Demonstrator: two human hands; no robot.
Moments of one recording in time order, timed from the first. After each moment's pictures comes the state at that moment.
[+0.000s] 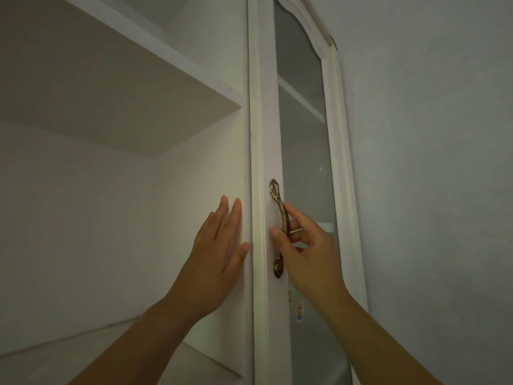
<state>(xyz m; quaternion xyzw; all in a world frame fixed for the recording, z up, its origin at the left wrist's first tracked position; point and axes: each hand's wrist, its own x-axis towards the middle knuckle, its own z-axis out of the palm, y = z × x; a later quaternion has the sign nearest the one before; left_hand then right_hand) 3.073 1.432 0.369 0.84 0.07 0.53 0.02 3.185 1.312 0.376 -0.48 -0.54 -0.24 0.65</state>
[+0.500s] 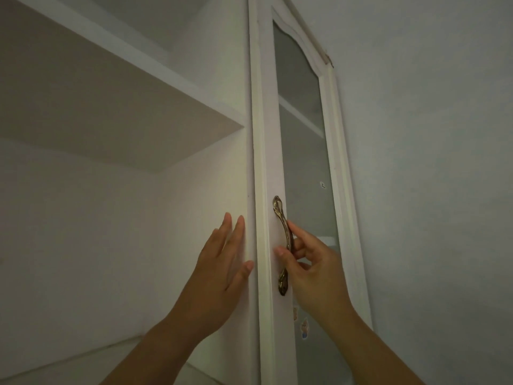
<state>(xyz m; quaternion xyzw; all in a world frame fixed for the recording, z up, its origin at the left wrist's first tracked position) 3.066 1.434 0.371 0.85 0.07 0.51 0.04 3.182 1.310 0.376 -0.48 -0.53 -0.22 0.67</state>
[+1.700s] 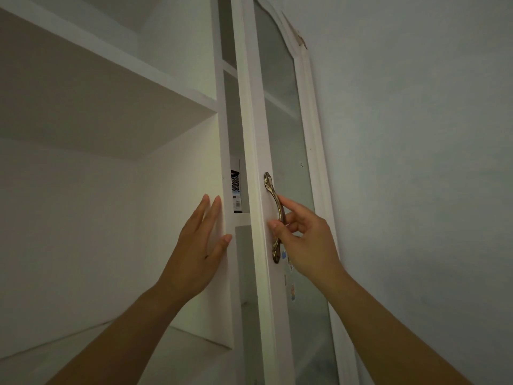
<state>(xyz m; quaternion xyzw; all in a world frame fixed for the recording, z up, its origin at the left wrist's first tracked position) 3.062 1.426 0.375 0.85 0.05 0.52 0.05 3.186 1.270 0.378 -0.52 -0.51 -0.22 0.64</state>
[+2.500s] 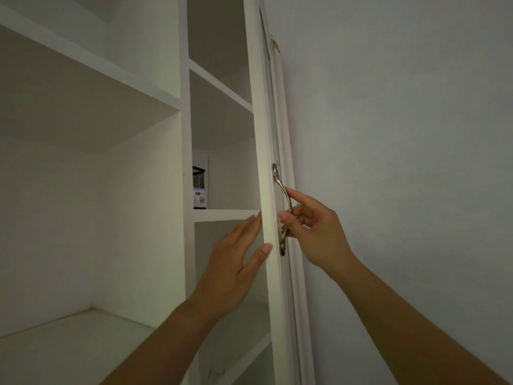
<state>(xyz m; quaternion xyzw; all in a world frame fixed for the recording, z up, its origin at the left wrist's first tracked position) 3.119 1.326 0.344 0.87 -0.06 0.46 0.16 3.214 1.189 0.379 -0.53 -0.51 -0.22 0.64</state>
